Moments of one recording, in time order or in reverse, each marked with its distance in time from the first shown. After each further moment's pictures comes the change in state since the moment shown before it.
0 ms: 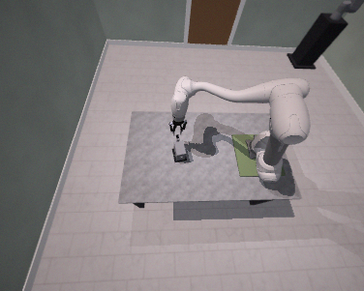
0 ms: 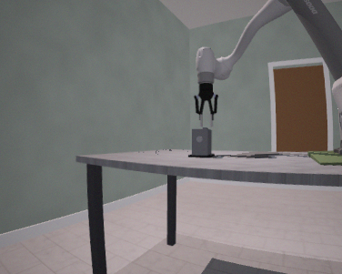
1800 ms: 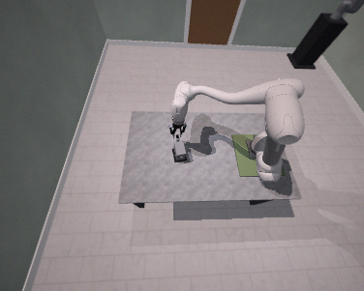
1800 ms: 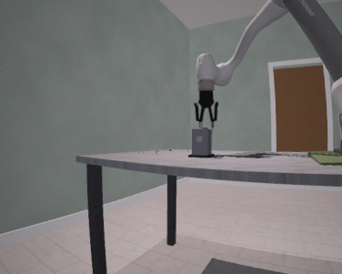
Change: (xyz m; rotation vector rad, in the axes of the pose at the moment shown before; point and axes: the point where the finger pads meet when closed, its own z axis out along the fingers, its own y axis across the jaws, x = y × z) arm 0.000 0.000 0.040 0.000 0.000 0.000
